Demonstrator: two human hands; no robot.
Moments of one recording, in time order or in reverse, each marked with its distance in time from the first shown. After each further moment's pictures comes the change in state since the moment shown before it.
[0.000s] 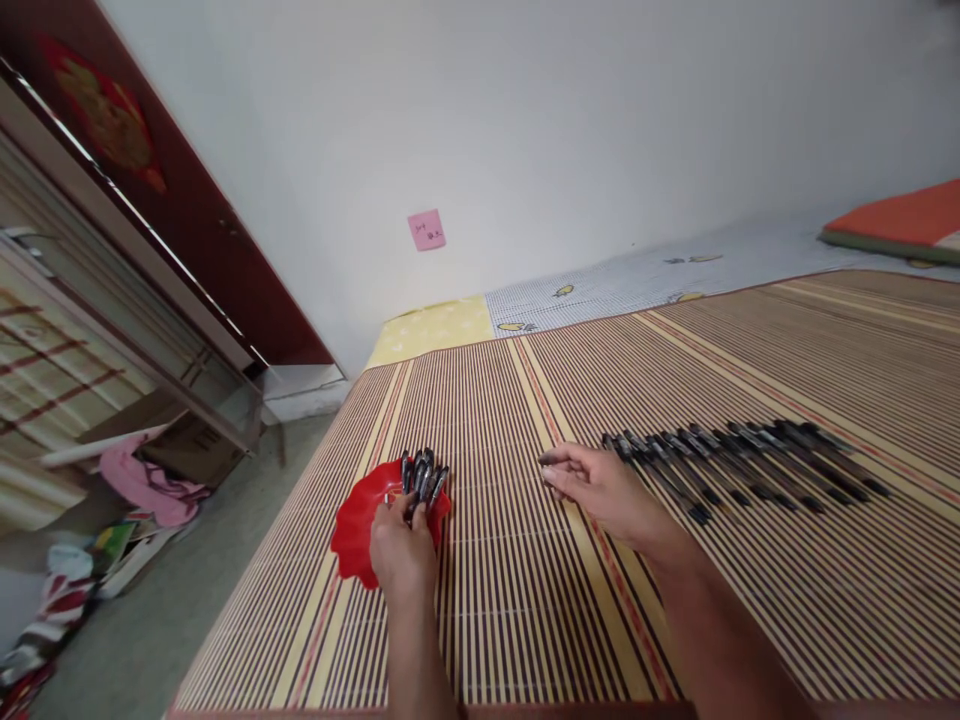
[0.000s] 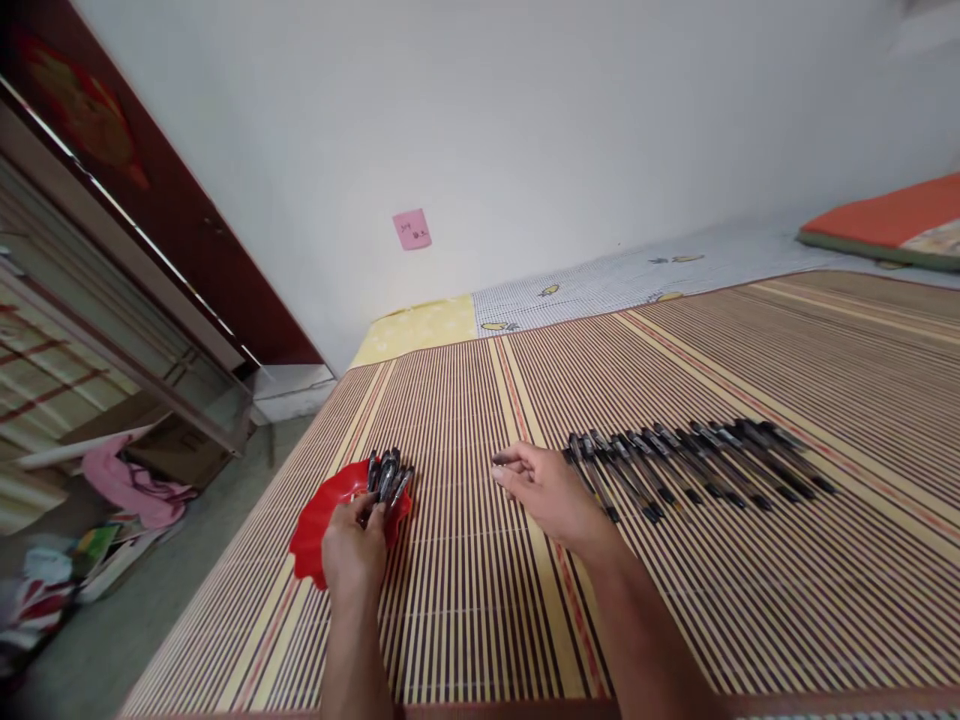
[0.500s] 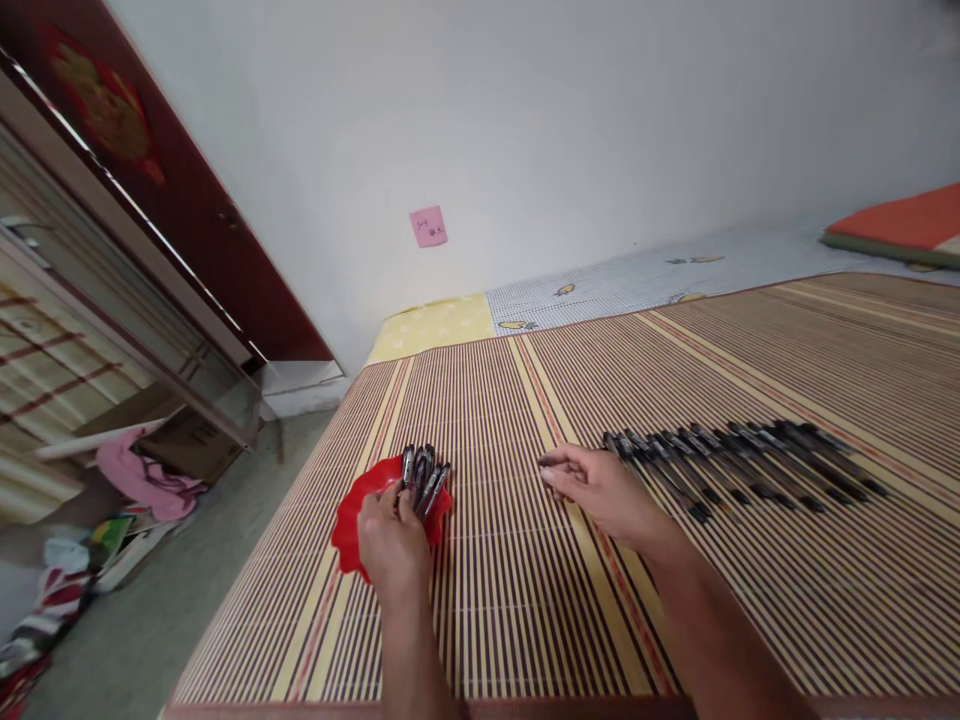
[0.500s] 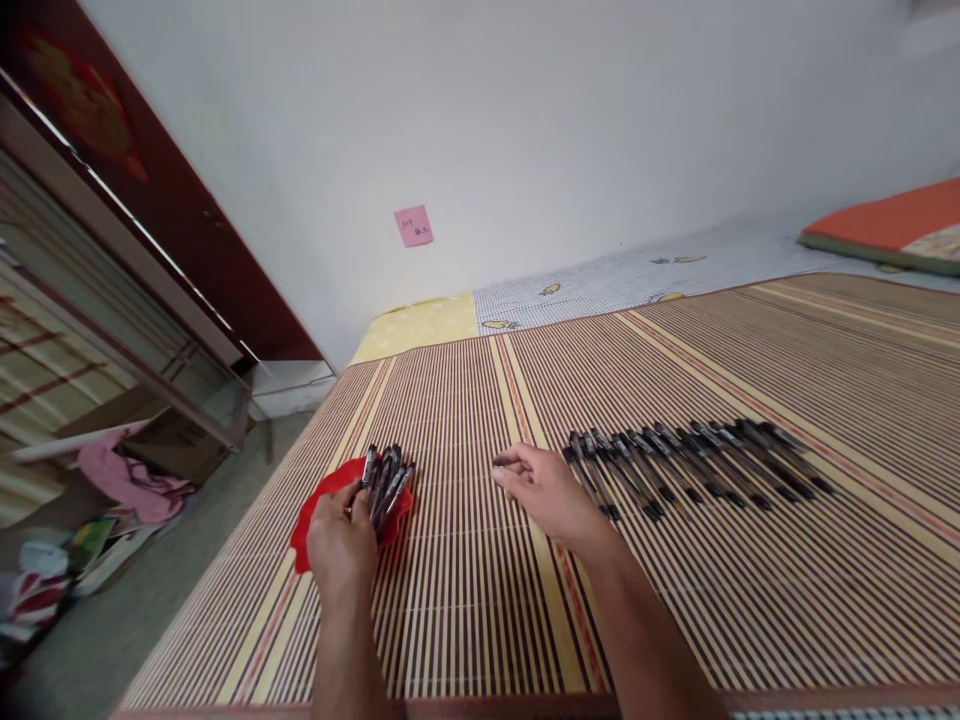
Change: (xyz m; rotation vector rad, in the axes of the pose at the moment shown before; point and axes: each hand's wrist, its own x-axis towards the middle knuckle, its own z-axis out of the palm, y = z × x) left_hand 0.005 0.003 -0.006 0.169 0.110 0.078; right_hand -0.004 -0.007 0.002 -0.076 -0.053 0.070
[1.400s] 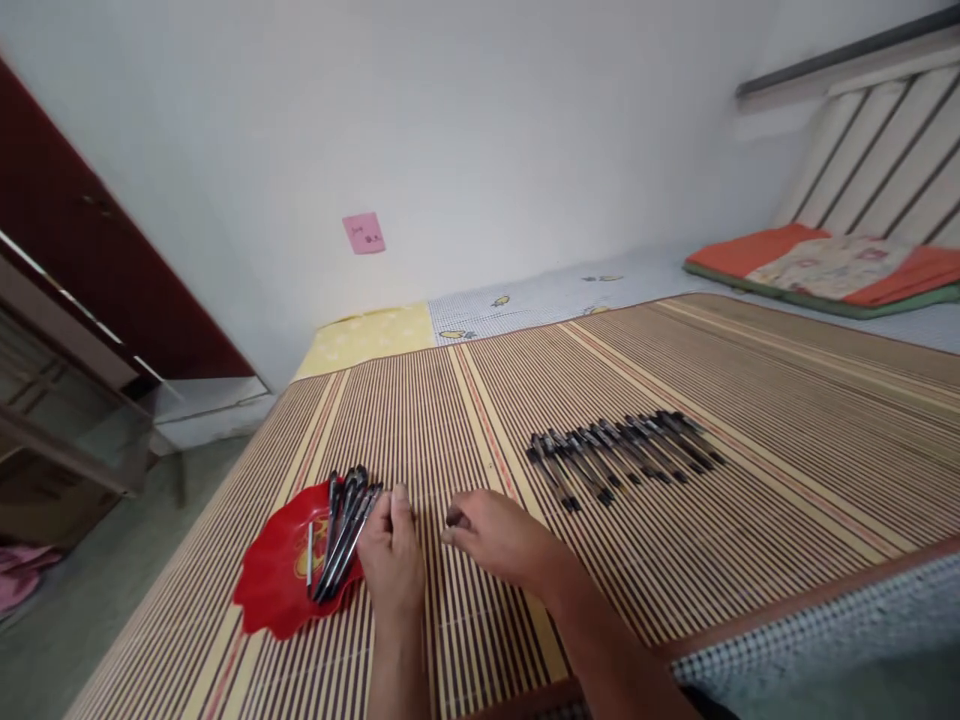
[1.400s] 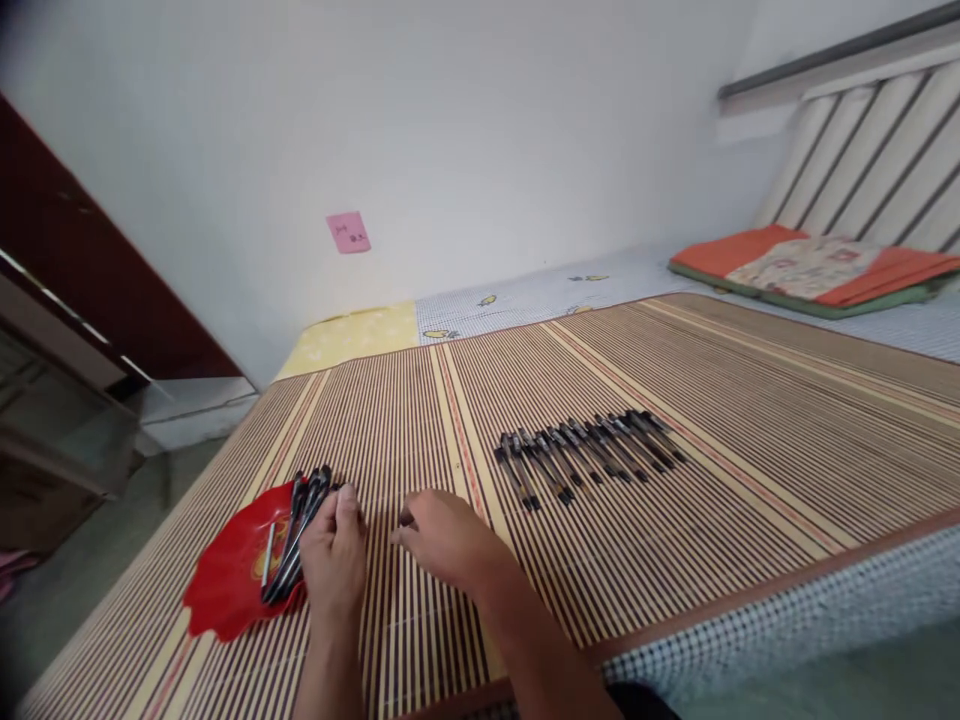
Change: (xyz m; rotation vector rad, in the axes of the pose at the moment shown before) left_hand -0.033 0.070 0.017 -0.761 -0.153 0.035; right_hand -0.014 -0.021 0.035 -0.485 -0.151 -0.053
